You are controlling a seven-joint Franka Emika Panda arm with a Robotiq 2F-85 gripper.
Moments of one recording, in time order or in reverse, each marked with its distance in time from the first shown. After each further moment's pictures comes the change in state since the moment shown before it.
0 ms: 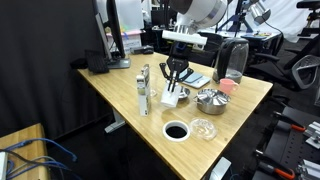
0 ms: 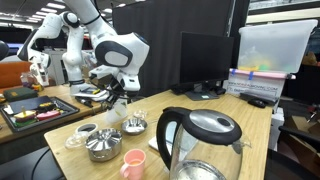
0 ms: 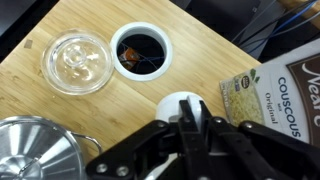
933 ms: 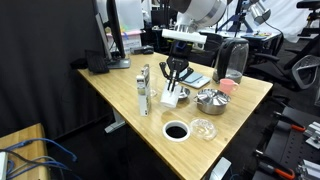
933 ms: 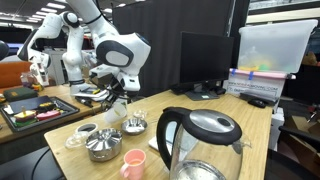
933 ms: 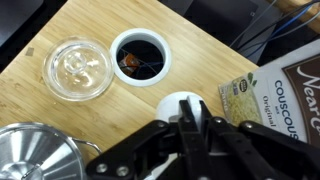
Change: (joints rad) arm -0.004 0.002 -0.005 0.009 0.023 -0.035 0.001
